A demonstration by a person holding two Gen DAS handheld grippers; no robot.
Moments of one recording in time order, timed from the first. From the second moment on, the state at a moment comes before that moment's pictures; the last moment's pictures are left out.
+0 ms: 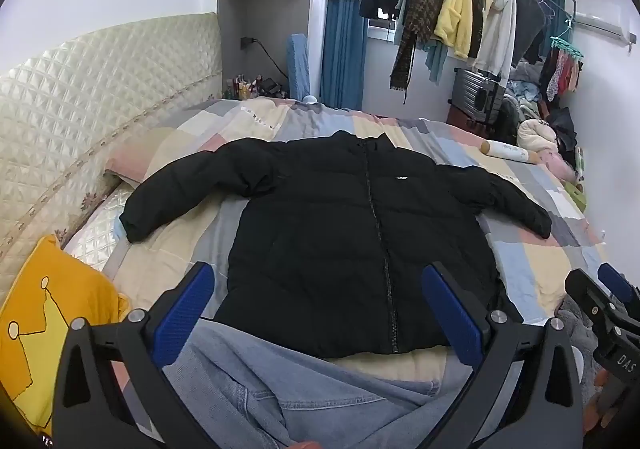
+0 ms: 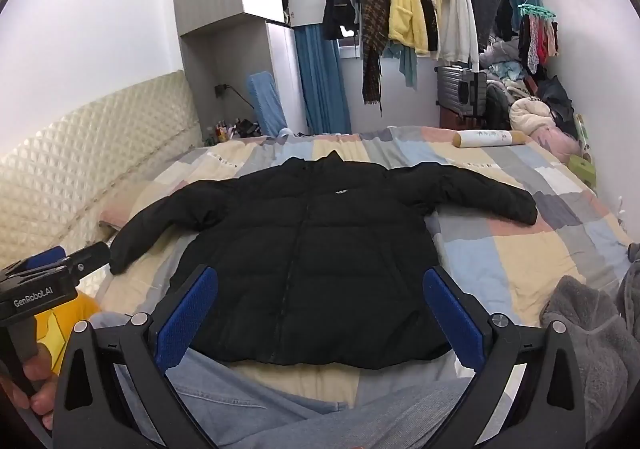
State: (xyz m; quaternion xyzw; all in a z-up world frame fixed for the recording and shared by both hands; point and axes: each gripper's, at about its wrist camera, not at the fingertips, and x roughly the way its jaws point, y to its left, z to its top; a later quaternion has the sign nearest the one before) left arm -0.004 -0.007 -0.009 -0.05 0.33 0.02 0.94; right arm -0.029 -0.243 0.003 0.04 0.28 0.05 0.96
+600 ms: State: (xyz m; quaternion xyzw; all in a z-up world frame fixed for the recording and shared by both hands) left arm 0.011 -0.010 -0.023 -0.05 0.34 0.02 0.94; right arm -0.020 -0.242 -0.014 0.03 0.29 0.05 0.95
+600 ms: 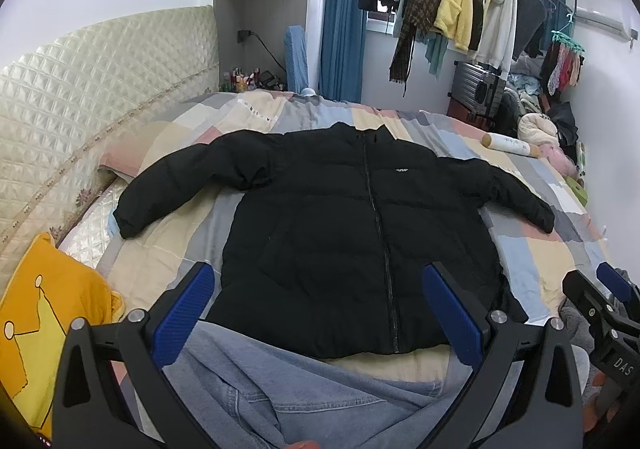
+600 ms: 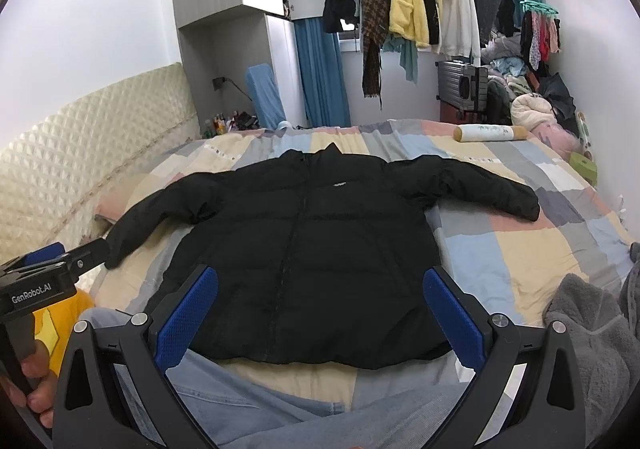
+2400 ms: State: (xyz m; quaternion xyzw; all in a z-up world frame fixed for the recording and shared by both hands) left arm 0.031 -0.015 -0.055 -0.05 0.33 0.03 0.94; right arm 0.006 -0.247 -0.049 0.04 0.31 0.06 0.95
